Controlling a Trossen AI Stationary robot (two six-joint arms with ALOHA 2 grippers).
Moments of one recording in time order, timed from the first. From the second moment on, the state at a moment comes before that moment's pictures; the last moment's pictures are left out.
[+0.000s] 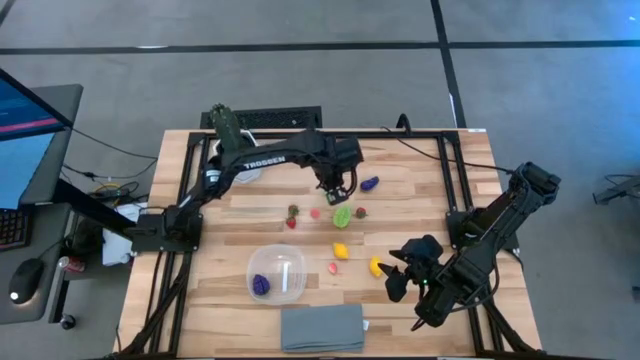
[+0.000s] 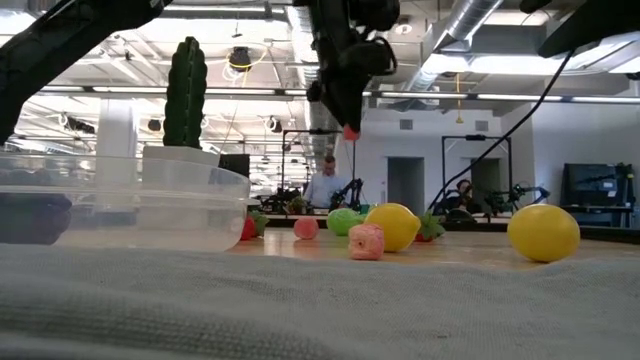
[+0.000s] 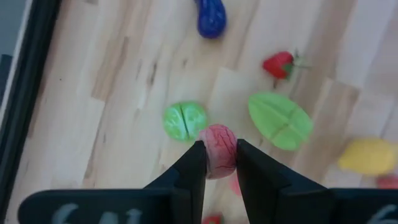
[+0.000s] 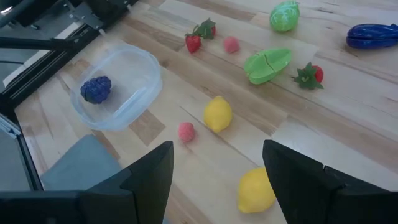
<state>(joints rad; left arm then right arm) 0.19 2.26 2.35 -1.35 -0.08 -0.11 0.84 1.48 1.12 -0.94 0.85 1.60</state>
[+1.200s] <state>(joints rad) -0.21 2.07 2.35 -1.57 -0.18 -0.28 0.91 1.48 1.12 -0.93 0.84 1.56</state>
